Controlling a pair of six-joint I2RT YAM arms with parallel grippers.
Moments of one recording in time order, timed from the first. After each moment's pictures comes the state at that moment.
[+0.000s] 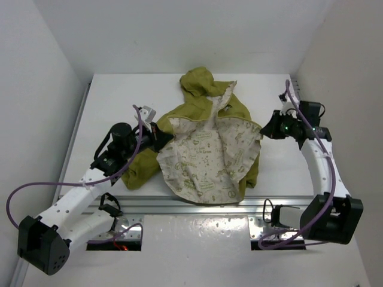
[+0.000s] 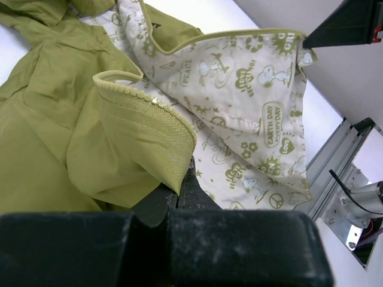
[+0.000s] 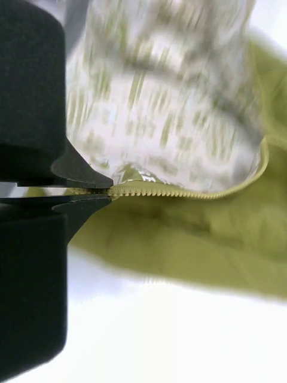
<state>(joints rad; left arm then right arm) -0.43 0.93 0.68 0.08 0.36 -0.29 -0.17 1.23 0.96 -0.50 -0.60 0.06</state>
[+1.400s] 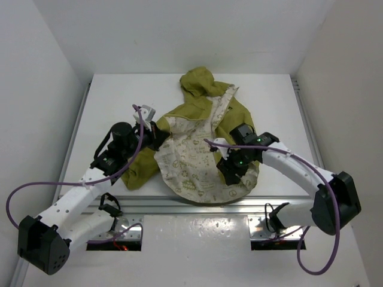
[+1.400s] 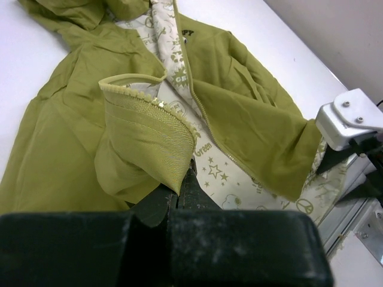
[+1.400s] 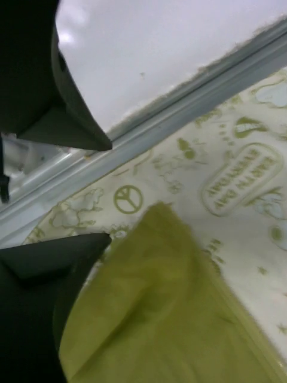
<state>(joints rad) -0.43 0.94 0.69 0.06 0.26 -0.24 0.57 1.33 0.91 -0.85 -0.37 -0.42</state>
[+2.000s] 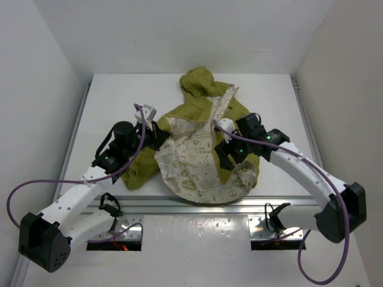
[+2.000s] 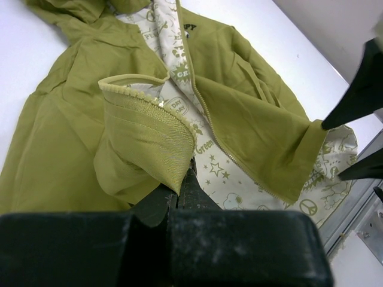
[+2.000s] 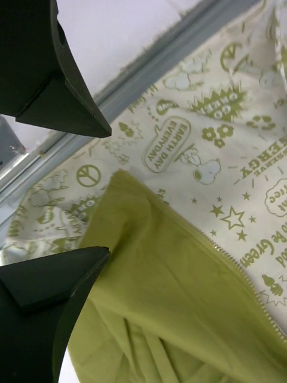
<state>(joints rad) -0.43 0.96 0.70 0.05 0.26 -0.24 0.50 1.22 0.98 -0.75 -0.31 -0.22</state>
